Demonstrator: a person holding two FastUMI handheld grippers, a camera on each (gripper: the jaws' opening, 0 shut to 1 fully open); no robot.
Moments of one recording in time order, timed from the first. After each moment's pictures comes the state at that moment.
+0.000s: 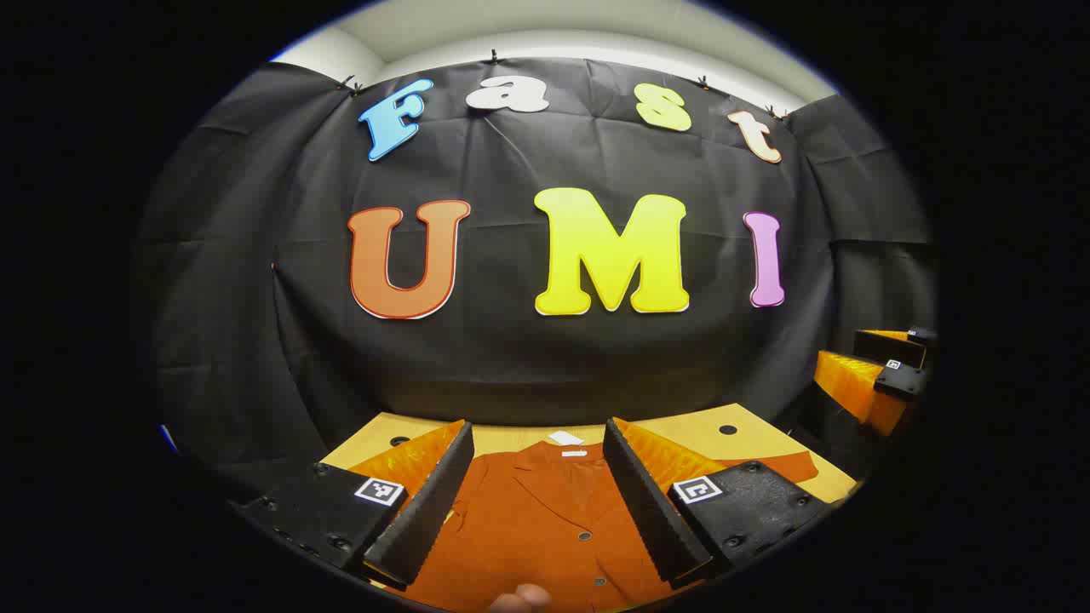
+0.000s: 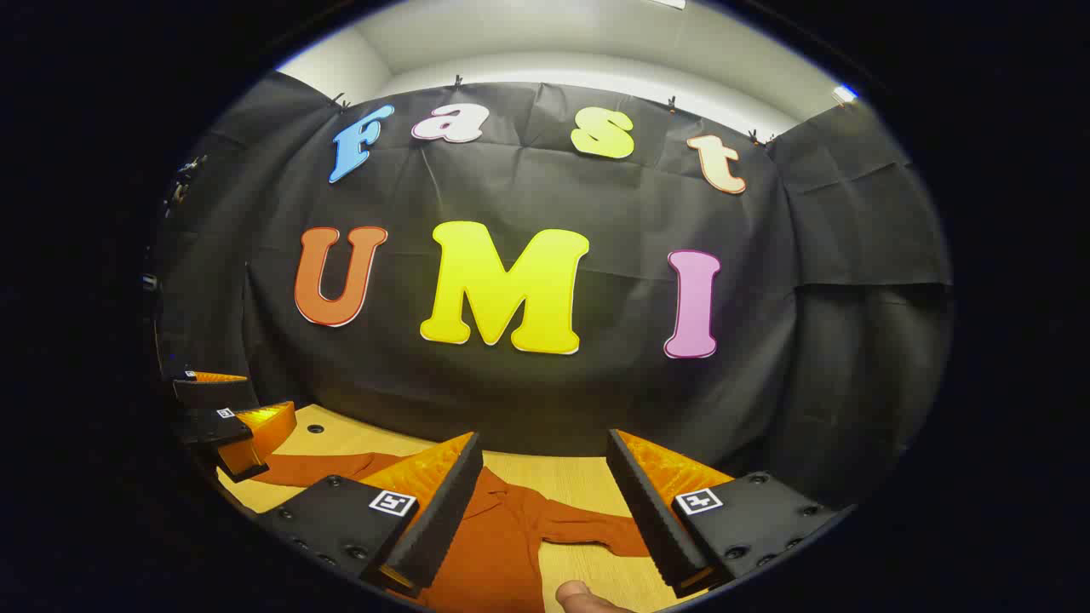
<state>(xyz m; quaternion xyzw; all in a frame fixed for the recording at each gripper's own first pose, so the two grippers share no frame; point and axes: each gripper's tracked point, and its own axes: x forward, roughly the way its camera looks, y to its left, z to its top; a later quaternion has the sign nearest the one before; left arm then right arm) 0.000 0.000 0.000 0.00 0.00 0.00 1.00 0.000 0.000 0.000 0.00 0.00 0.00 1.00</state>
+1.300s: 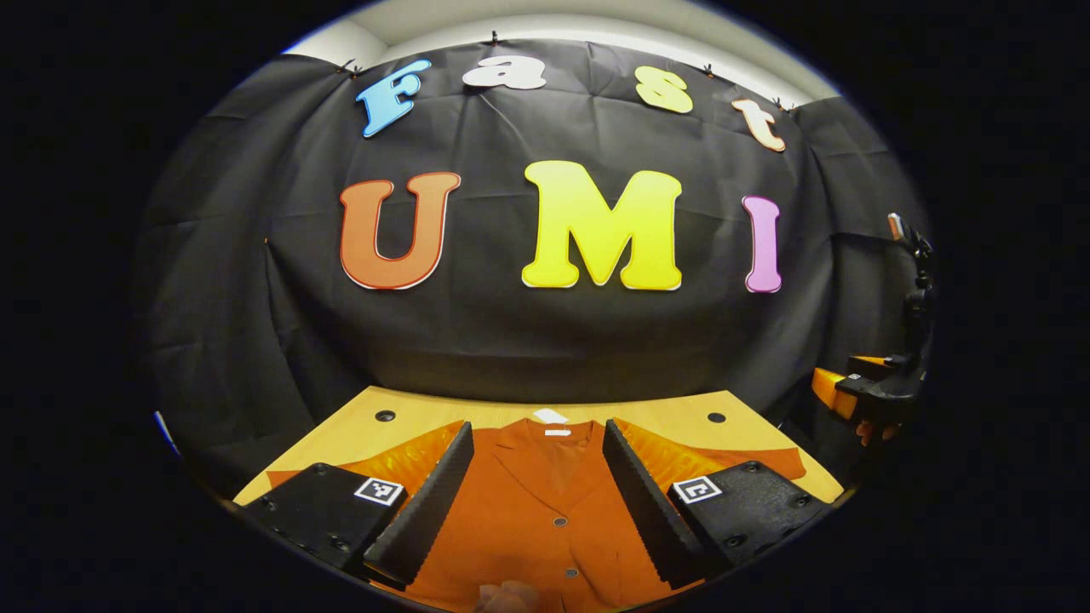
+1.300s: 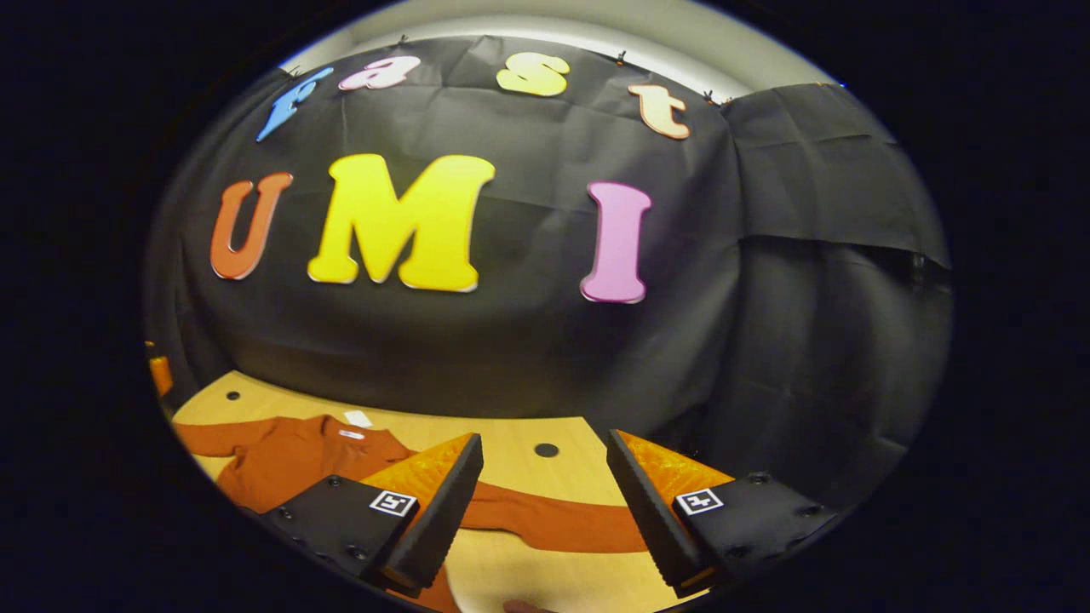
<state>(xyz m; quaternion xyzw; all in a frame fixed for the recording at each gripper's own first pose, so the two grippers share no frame) -0.002 -0.029 -0.029 -0.01 0.05 0.01 1.00 0.078 -0.170 -0.107 0.00 0.10 -0.13 0.99</state>
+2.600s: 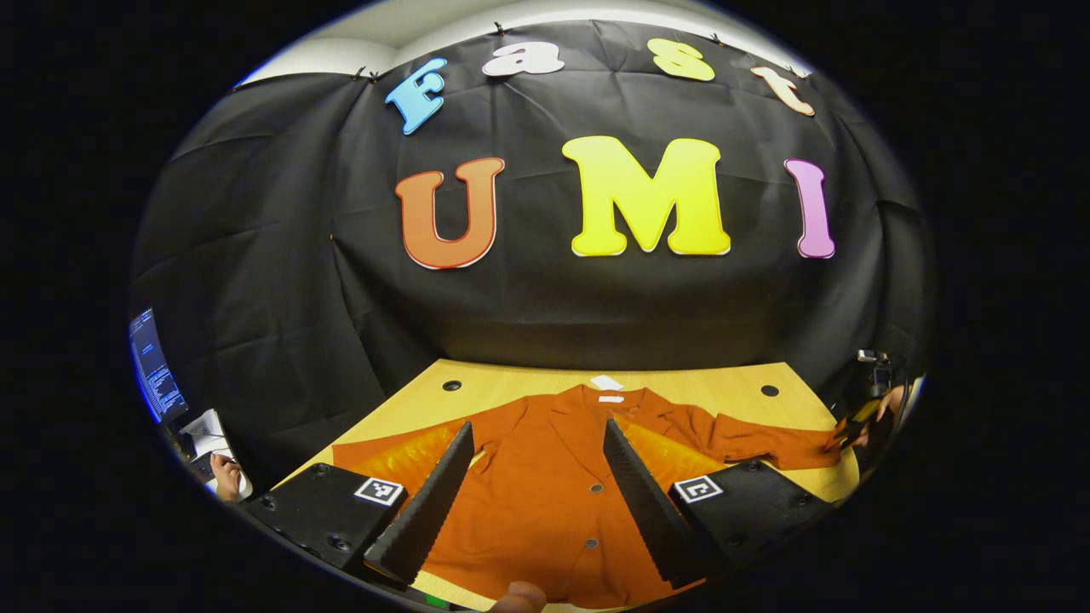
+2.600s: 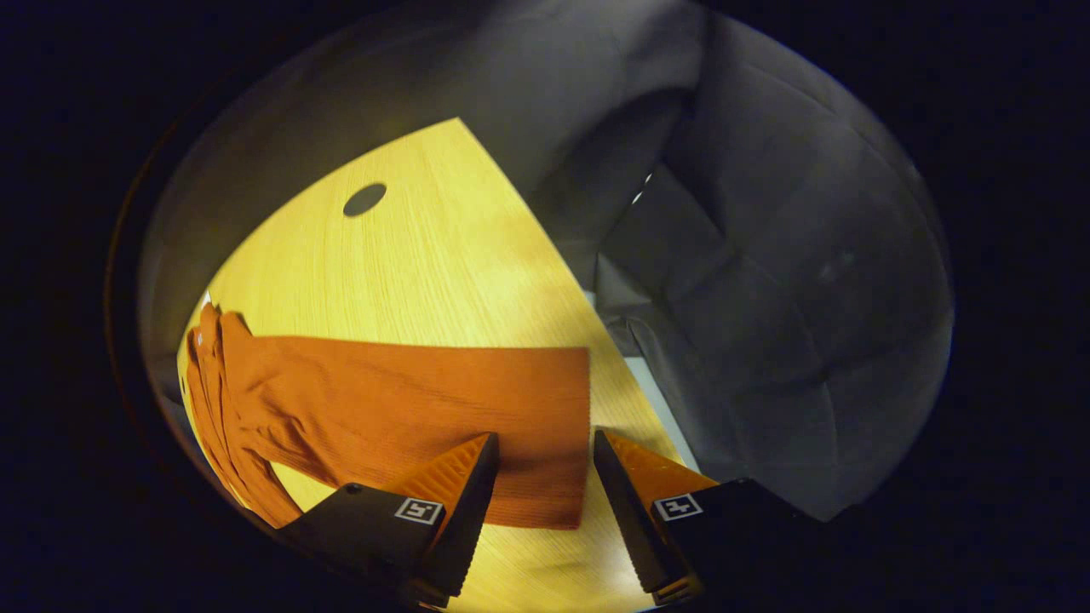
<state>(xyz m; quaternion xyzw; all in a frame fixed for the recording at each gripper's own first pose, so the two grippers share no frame) -0.046 -0.018 -0.047 0.01 0.11 0.13 0.99 0.128 -0.313 -0.409 0.14 0.59 -0.13 0.78</state>
